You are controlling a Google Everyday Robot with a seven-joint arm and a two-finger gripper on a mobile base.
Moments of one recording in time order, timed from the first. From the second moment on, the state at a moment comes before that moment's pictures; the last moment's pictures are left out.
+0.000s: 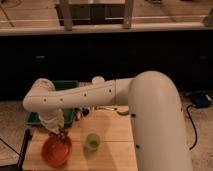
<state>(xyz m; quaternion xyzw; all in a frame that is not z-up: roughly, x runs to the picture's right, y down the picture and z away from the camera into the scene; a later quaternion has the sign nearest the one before) -0.232 0.202 0.702 -0.08 -0.35 -0.90 0.22</state>
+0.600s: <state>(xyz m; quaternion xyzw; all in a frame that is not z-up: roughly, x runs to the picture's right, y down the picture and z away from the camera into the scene) -0.231 0.215 0.696 -0.08 -0.36 -0.90 0.24</state>
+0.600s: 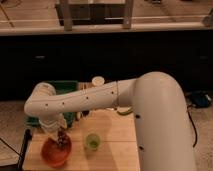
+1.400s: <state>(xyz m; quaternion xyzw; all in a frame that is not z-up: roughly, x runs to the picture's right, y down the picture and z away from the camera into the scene) -0.234 0.219 0.695 -0.08 -0.36 -0.90 0.25</state>
